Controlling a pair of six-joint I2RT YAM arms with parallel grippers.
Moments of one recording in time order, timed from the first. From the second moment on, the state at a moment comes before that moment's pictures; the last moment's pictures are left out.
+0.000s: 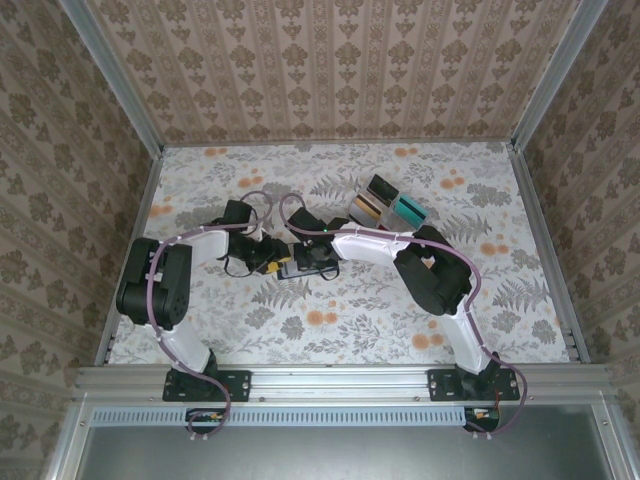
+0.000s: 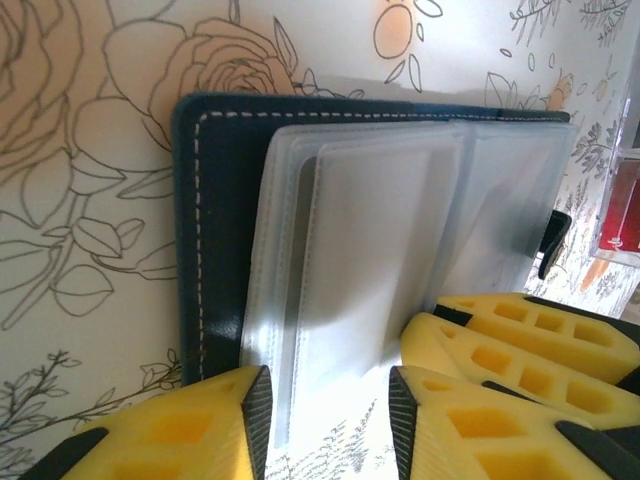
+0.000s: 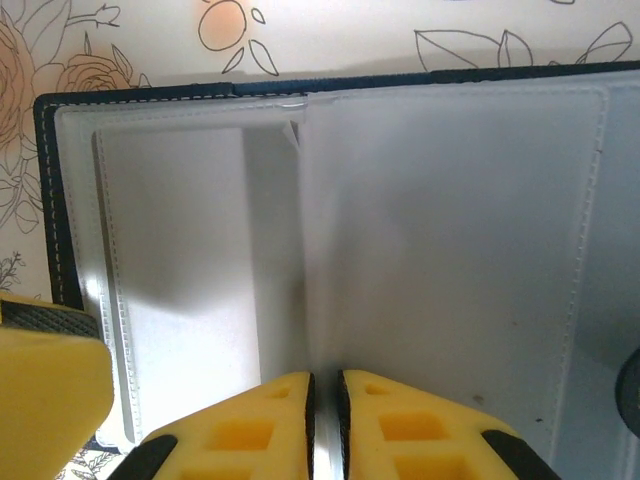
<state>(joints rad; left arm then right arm) -0.27 1.72 0.89 -0.38 0.64 -0.63 0.81 2.15 1.55 -0.56 0.02 0.71</state>
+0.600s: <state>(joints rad) -0.28 1.71 0.90 -0.32 0.61 -0.66 0.81 2.15 1.55 -0.55 0.02 0.71</state>
